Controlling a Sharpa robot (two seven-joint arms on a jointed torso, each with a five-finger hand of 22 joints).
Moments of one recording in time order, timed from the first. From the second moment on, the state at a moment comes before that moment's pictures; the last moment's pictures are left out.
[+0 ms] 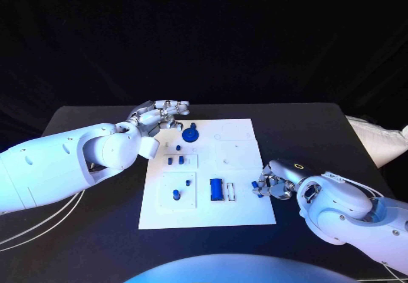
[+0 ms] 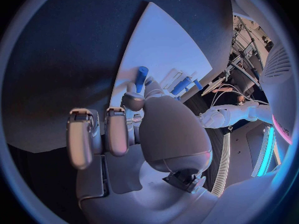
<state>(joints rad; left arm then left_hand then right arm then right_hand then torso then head) 1.20 -0.85 -0.05 1.52 0.10 -0.19 0.28 1.40 -0.13 0.37 0.05 0.11 1.01 0.18 0.14 0.07 1.10 0.10 0.29 0.18 1.26 0.01 1.09 0.67 0.16 1.26 0.11 0.45 1.01 0.72 -1.06 0.22 1.92 -1.71 -0.22 -0.59 1.37 -0.05 -0.08 0.26 0.22 1.13 0.07 0.19 0.34 1.38 -0.01 0.89 1.09 1.47 -0.07 1.41 1.31 0.05 1.46 0.04 1.49 1.31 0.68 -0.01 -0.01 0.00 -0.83</state>
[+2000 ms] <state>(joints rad) 1.20 -0.84 -0.05 1.52 0.10 -0.19 0.28 1.41 -0.13 0.37 0.05 0.11 1.01 0.17 0.15 0.07 1.10 0.10 0.29 0.19 1.26 0.01 1.09 0.67 0.16 1.26 0.11 0.45 1.01 0.73 -0.95 0.21 1.93 -1.35 -0.36 -0.61 1.34 -0.08 0.12 0.28 0.44 1.14 0.05 0.18 0.46 1.42 -0.02 1.04 1.24 1.47 -0.08 1.44 1.31 0.05 1.46 0.04 1.50 1.31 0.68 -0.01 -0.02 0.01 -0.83</state>
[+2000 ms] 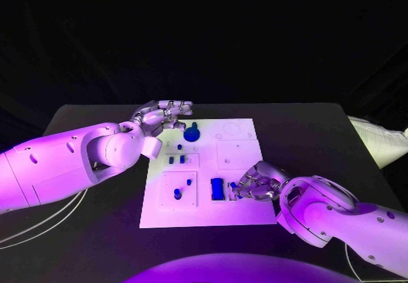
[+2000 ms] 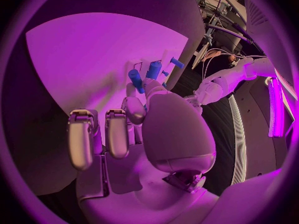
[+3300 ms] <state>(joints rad) 1.20 -0.84 -0.05 1.52 0.10 -0.18 0.27 1.41 -0.13 0.37 0.05 0.11 1.01 0.17 0.15 0.07 1.10 0.10 0.29 0.19 1.25 0.01 1.09 0.66 0.16 1.26 0.11 0.45 1.01 0.73 -0.92 0.21 1.90 -1.40 -0.30 -0.62 1.14 -0.04 -0.02 0.29 0.28 1.15 0.05 0.19 0.51 1.44 -0.02 1.08 1.27 1.47 -0.08 1.43 1.31 0.05 1.46 0.04 1.50 1.31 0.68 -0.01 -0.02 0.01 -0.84</state>
